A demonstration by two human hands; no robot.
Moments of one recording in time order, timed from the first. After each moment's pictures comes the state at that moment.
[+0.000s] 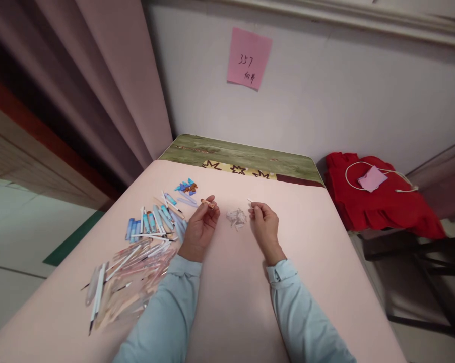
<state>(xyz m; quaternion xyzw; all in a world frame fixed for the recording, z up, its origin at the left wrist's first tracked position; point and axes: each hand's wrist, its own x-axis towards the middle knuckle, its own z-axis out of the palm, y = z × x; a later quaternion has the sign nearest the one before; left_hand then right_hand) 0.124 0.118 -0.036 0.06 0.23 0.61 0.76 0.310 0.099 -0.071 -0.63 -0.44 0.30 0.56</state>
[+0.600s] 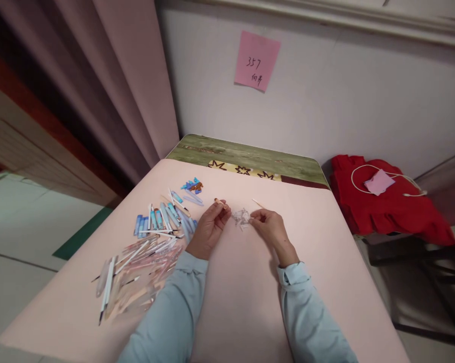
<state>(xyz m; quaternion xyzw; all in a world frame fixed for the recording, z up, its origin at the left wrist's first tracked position) 0.134 0.111 -0.032 0.07 0.27 0.59 0.76 0.328 0.093 -0.053 -0.68 -0.55 0.34 0.35</state>
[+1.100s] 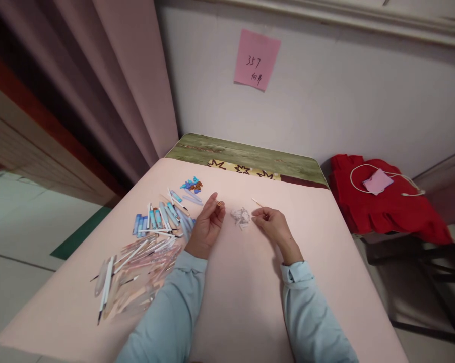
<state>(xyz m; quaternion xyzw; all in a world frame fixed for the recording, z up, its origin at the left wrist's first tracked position) 0.129 0.114 -0.029 0.03 0.25 0.61 0.75 0.341 0.092 -0.055 -0.66 -0.56 0.35 0.36</state>
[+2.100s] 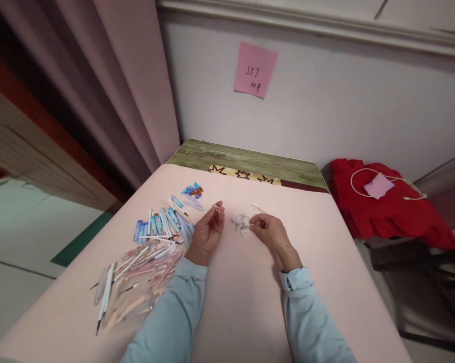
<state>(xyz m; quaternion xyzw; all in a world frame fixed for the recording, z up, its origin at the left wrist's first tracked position) 0.123 0.113 -0.028 -0.03 0.21 0.57 0.80 0.336 0.091 -0.051 -0.65 -0.61 0.32 0.31</state>
